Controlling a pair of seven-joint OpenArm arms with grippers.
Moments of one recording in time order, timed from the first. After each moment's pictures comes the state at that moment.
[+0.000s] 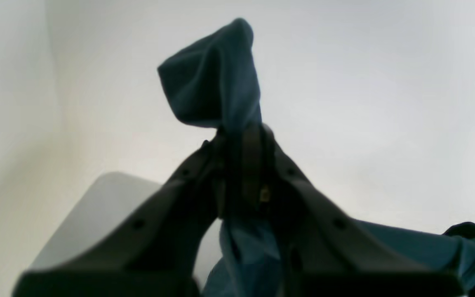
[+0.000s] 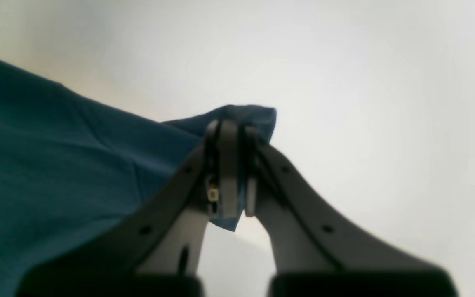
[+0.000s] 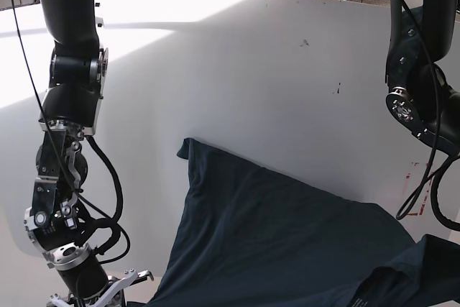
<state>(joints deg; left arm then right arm) -57.4 -17.6 -39.0 87.3 -26.3 -21.8 64.5 45.8 16.7 -0.8 89.2 13.9 24.1 -36.6</state>
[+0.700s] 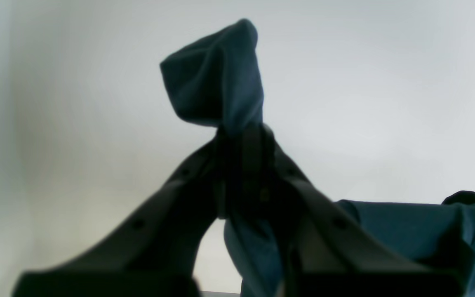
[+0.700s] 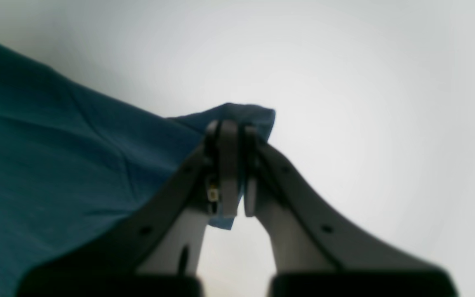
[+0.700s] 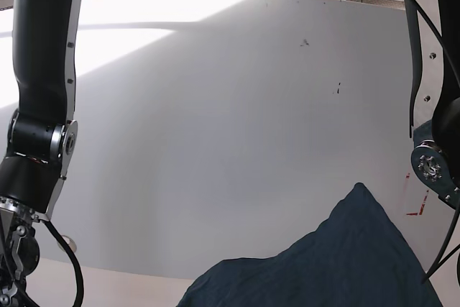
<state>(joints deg) -78.0 -17.7 -30.5 81.7 -24.5 -20.4 63.7 71.7 19.2 -0.9 72.8 13.5 28.1 -36.1</state>
